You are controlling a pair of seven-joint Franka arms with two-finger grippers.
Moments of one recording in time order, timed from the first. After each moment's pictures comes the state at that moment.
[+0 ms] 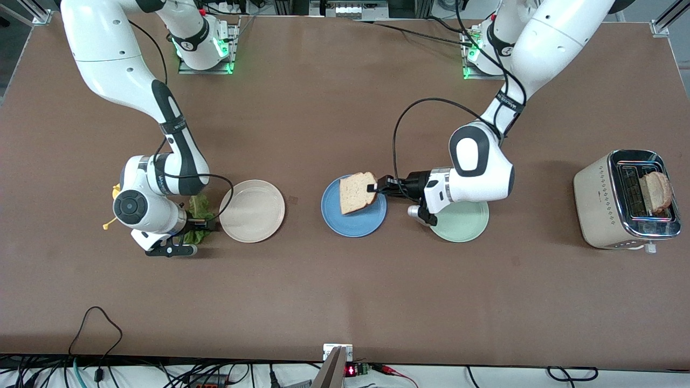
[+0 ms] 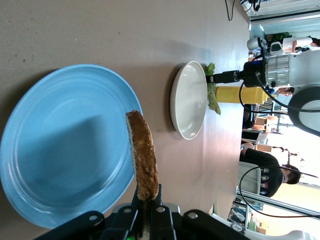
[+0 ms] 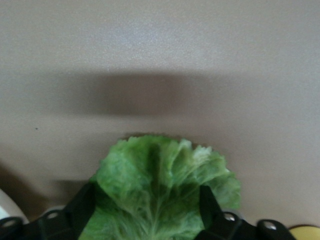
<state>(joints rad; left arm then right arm) -0.08 0.64 -0.41 -1.81 -1.18 2.33 0.58 0.25 0.72 -0.14 -1.69 0.06 2.32 0.05</state>
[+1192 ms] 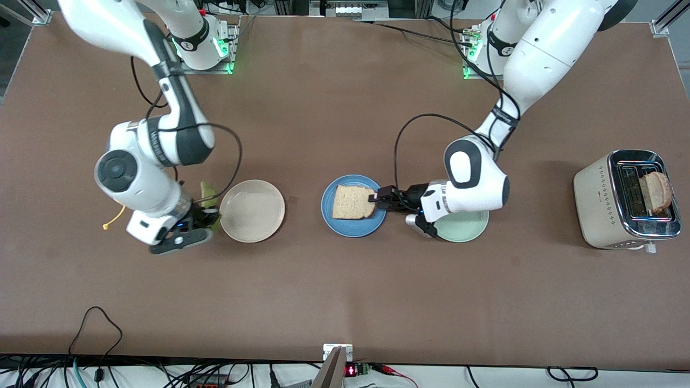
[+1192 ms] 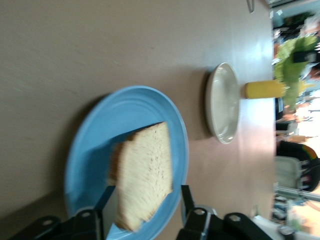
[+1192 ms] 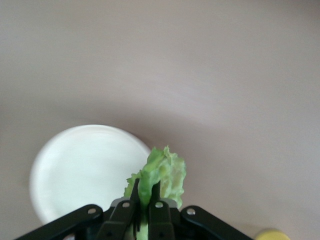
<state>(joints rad) -0.11 0.70 -0.33 -1.74 -1.01 2.36 0.66 0.40 0.51 -0.11 -1.59 0.07 2.17 -0.15</state>
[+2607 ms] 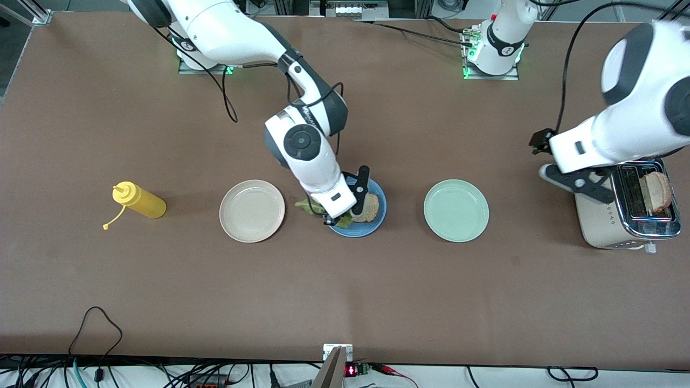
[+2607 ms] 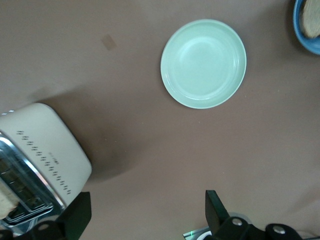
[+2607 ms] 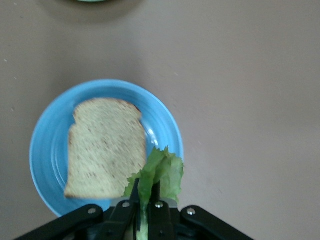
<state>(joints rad) -0.08 0.22 -0.06 -1.45 0.08 1.46 0.28 0.71 0.86 -0.01 -1.16 0.07 2.22 -0.77</state>
